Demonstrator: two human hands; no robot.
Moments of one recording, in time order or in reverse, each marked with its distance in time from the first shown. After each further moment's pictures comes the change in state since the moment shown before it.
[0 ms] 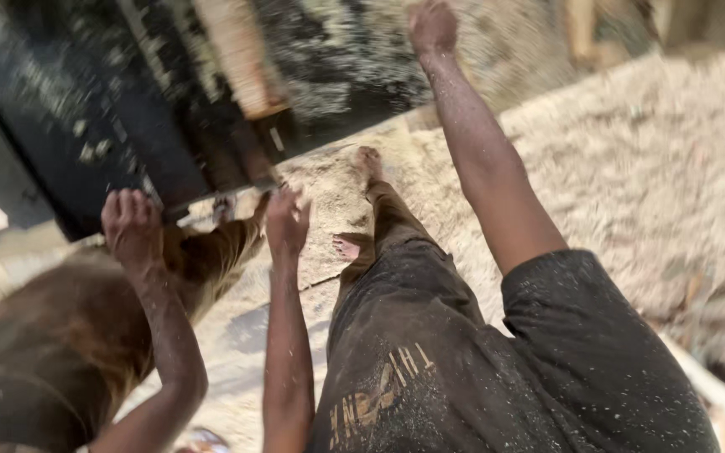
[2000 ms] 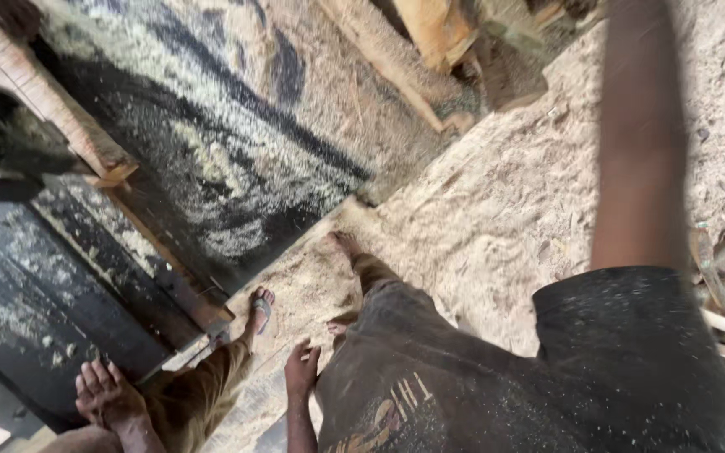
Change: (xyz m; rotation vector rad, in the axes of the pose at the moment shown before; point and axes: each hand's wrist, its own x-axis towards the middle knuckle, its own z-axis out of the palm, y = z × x) left_hand -0.066 0.087 0.053 -0.219 -0.519 -0.615; right_hand 0.149 0.308 -0.303 -0.040 -0.037 0.042
